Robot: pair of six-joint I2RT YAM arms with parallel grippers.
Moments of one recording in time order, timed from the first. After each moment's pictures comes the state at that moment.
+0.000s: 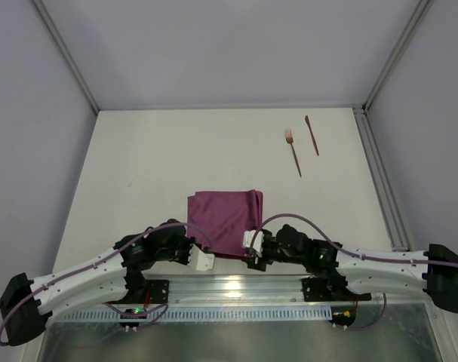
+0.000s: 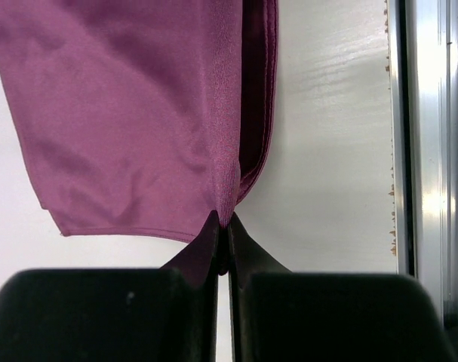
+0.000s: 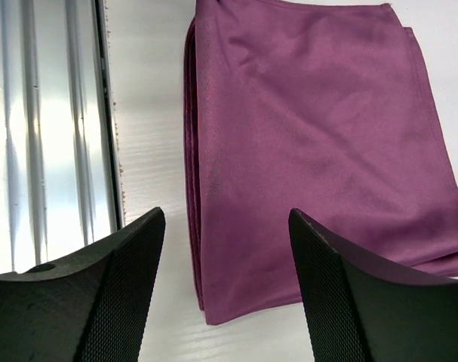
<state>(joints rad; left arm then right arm) -0.97 0.74 0.36 -0.49 0.12 0.87 1.17 0.88 0.31 0.13 -0.11 -0.28</state>
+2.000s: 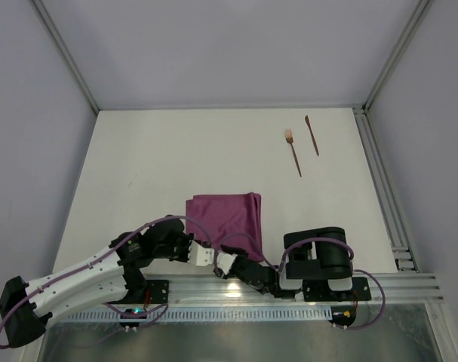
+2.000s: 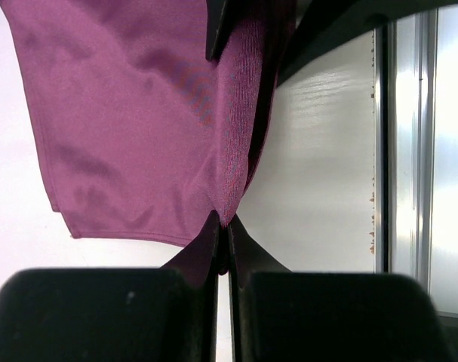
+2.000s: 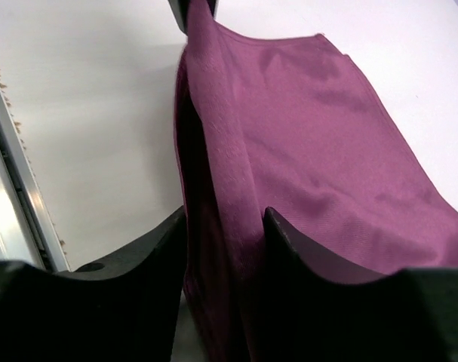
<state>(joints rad) -0.95 0.72 0.44 -0.56 0.17 0.78 1.53 1.93 0.34 1.36 0.59 -0.31</state>
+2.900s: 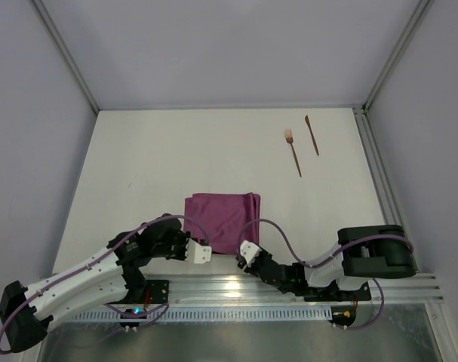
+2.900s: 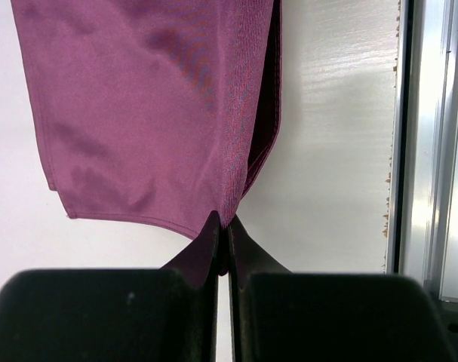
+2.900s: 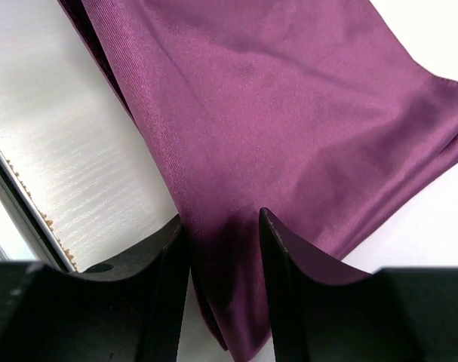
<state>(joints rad) -0.91 0.71 0.44 -0.60 0.15 0.81 1.53 1.52 0.15 0.92 0.68 -0.01</state>
